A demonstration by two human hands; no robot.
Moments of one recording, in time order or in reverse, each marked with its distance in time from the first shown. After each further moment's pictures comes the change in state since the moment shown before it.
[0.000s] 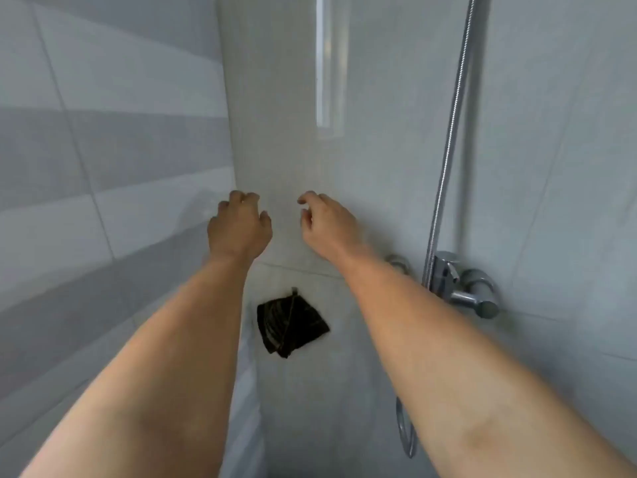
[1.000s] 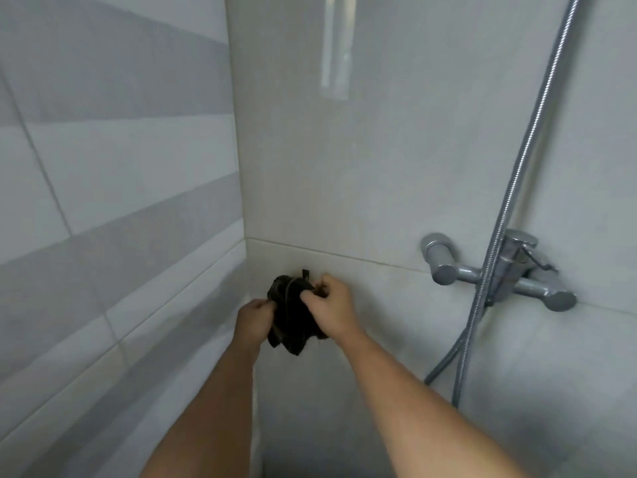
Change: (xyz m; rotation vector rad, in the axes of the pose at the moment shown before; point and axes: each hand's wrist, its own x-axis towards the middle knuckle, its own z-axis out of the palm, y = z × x) left_hand -0.109 -0.091 0.178 -0.983 -0.559 -0.822; right_hand -0.112 0.037 0.166 0.648 -0.117 0.607
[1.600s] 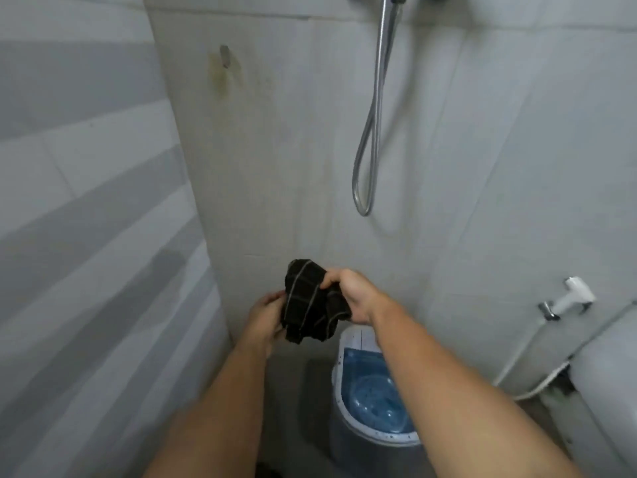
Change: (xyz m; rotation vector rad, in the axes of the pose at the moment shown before) left_hand -0.180 -0.394 0.092 -0.144 -0.270 -0.206; right_hand -0.304 0.292 -0.060 0.494 -0.233 0.705
